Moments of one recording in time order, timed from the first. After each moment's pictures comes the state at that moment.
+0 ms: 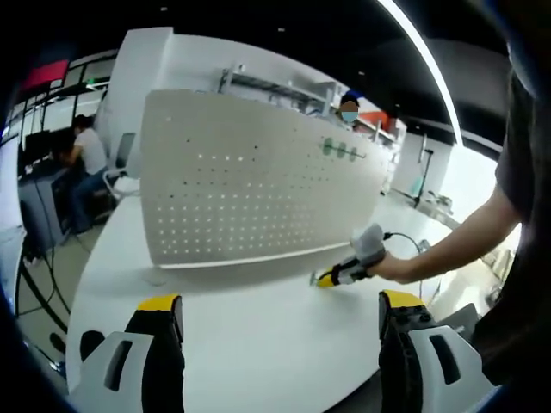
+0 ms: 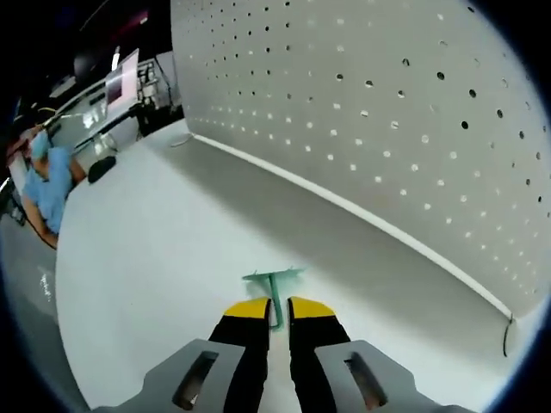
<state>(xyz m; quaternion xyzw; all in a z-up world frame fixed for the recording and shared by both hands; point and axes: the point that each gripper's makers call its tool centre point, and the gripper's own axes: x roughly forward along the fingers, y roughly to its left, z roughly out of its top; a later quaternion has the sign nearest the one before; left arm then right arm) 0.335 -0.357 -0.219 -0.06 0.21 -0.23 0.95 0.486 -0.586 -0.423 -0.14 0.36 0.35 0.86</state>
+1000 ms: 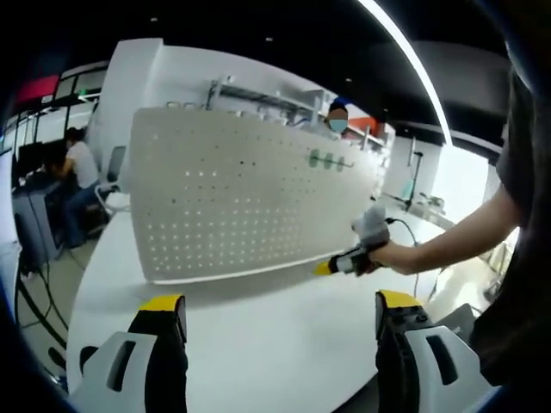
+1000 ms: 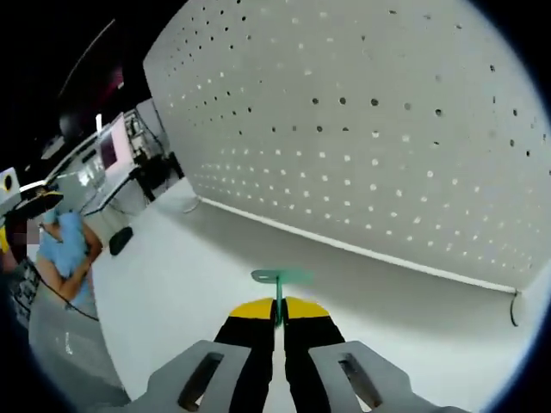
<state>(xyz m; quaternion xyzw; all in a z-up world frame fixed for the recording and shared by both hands) 0.334 -0.368 -0.201 -0.05 0.18 -0.26 0.95 0.483 -0.567 -0.333 0.00 0.33 0.33 0.88</state>
